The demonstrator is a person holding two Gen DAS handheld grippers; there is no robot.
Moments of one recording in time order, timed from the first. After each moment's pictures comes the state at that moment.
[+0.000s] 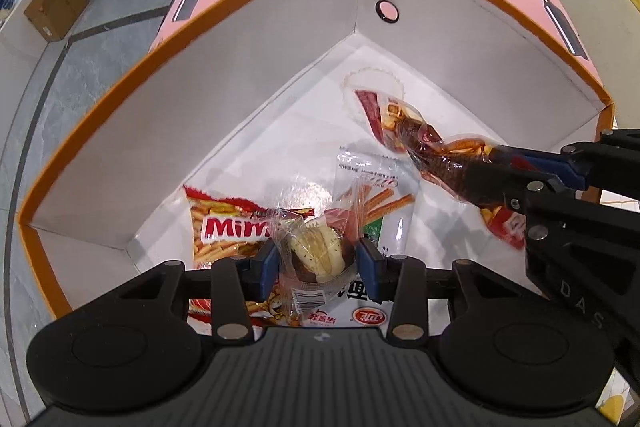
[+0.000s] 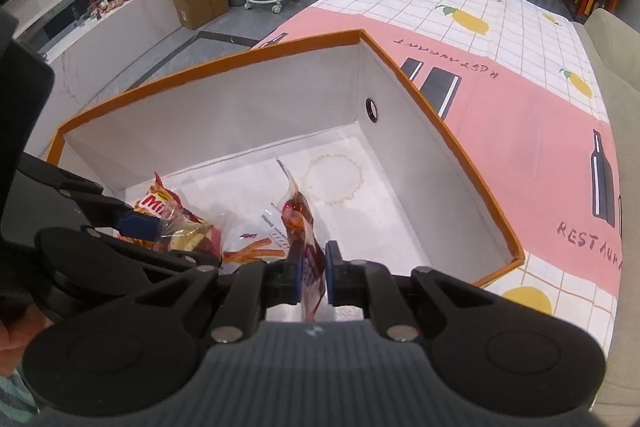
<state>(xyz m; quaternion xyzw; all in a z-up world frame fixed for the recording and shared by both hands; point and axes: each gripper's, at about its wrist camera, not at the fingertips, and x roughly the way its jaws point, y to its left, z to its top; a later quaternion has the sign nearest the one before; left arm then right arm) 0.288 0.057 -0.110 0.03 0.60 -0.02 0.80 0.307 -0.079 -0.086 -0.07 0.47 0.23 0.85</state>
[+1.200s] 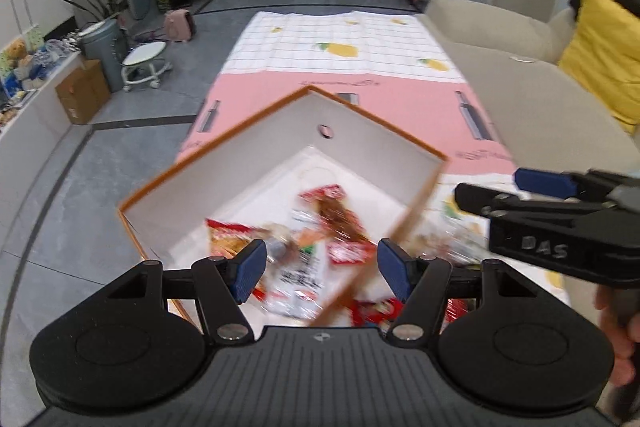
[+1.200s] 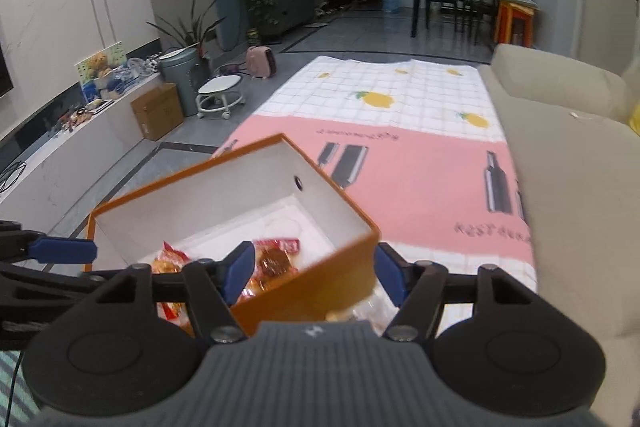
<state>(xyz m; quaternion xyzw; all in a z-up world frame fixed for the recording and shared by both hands) 0.156 0.019 0.008 0.02 0.42 -0.04 0.90 0.196 -0.165 -0.010 0.02 0.35 0.14 0.93</state>
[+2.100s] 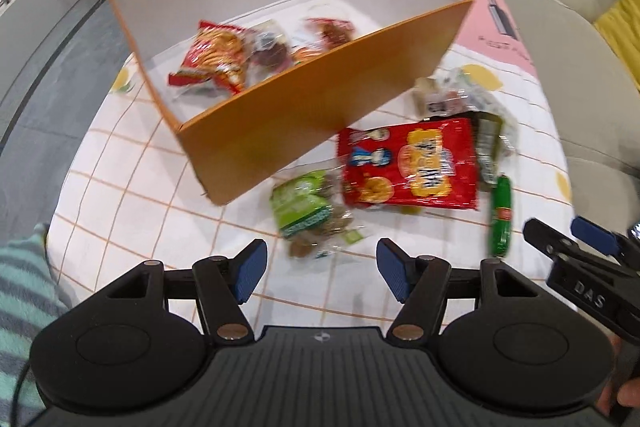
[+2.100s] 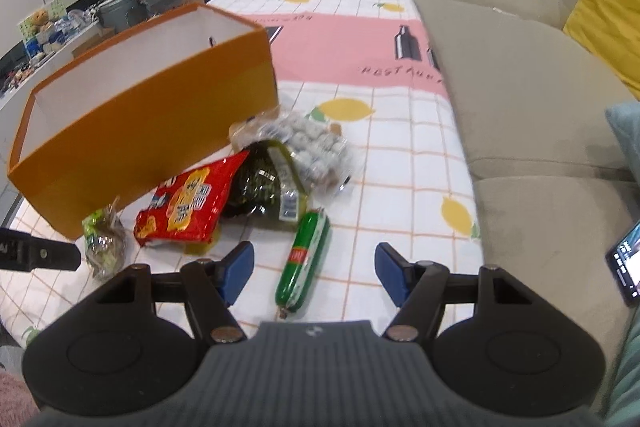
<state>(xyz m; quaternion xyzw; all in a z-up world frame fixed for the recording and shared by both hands) 0.103 0.020 -0.094 -0.06 0.55 0.01 0.83 0.096 -0.227 -0.102 0.01 0.44 0.06 0.90</state>
